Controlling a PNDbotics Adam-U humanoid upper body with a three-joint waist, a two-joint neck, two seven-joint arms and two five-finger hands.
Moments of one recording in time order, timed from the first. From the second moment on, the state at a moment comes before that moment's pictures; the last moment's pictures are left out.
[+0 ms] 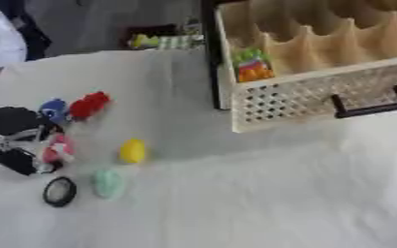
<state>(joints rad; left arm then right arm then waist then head) -0.68 0.90 -0.22 -1.26 -0.91 -0.26 -0.47 -0.45 -0.71 -0.12 -1.99 -0.32 -0.28 -0.27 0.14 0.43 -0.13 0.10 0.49</state>
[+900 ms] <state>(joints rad) -0.68 0.90 -0.22 -1.25 -0.90 -0.24 -0.42 -0.45 -0.70 -0.13 -1.99 -0.33 -0.28 -0.28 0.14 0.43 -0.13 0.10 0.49</state>
